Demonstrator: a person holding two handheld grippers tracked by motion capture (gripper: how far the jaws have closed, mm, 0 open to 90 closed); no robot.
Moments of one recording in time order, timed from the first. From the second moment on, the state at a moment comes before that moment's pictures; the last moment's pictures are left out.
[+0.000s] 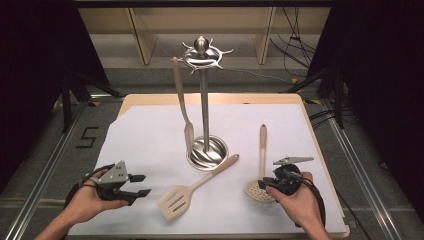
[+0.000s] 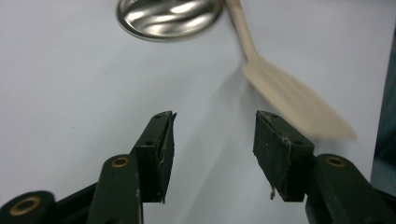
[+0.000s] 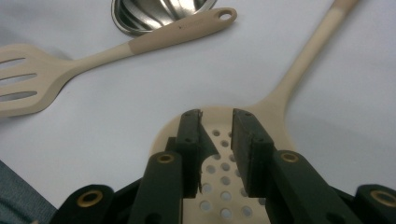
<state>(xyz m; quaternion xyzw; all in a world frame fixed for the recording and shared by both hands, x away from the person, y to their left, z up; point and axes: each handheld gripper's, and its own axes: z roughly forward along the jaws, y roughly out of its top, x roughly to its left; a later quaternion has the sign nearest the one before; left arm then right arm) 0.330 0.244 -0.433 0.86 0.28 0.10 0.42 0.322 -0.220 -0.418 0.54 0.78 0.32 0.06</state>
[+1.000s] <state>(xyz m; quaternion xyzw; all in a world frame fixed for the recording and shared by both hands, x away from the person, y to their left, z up) 0.384 0.062 -0.450 0.93 0.29 0.08 0.19 0.326 -0.221 -0.412 0.53 0.78 0.32 0.05</state>
